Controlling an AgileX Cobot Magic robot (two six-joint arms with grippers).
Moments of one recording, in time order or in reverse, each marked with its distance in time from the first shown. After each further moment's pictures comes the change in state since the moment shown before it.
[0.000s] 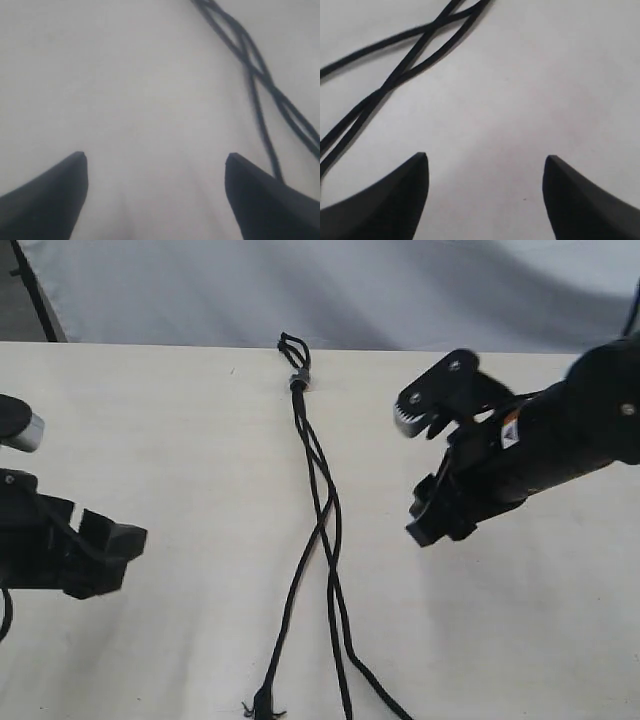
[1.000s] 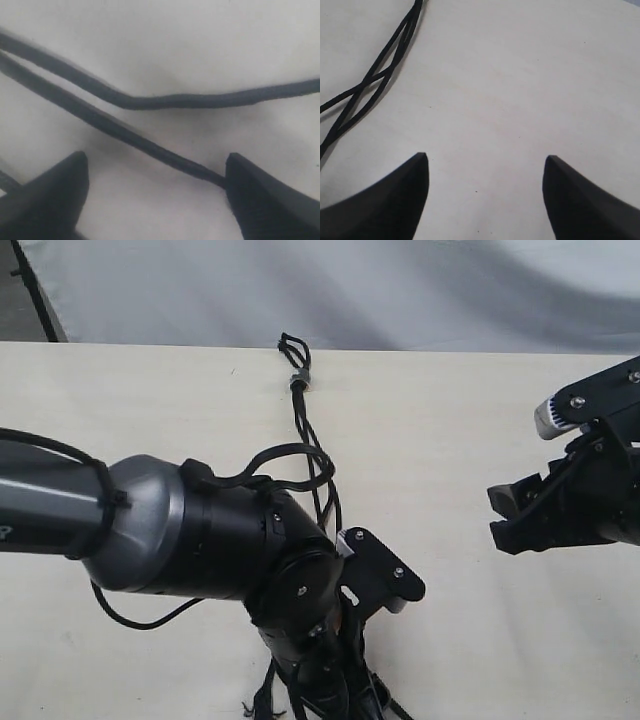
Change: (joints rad) left arm -0.546 0.884 -0.622 -0.155 0.320 0.138; right arm -0.169 -0.352 0.360 0.002 -0.350 0.135
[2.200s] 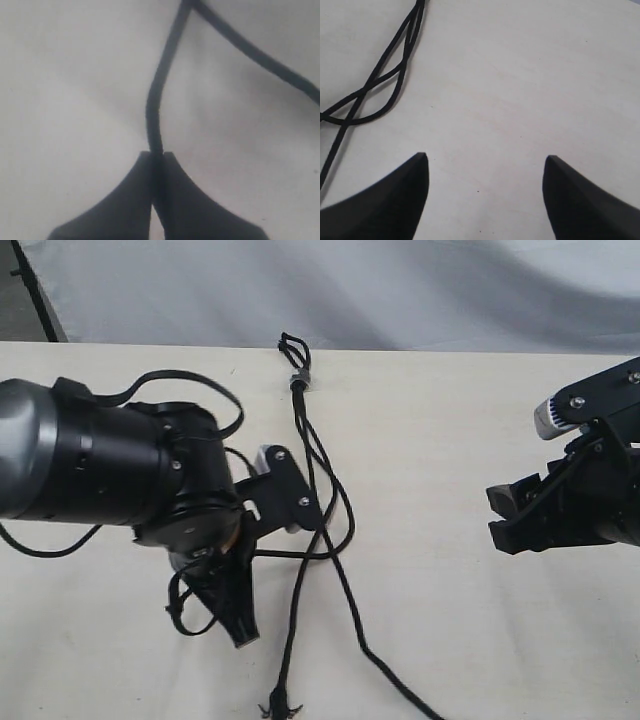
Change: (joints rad) left arm 0.168 -0.141 0.078 0.586 0.121 -0.123; right arm 0.000 0.000 0.003 0.000 -0.004 0.008
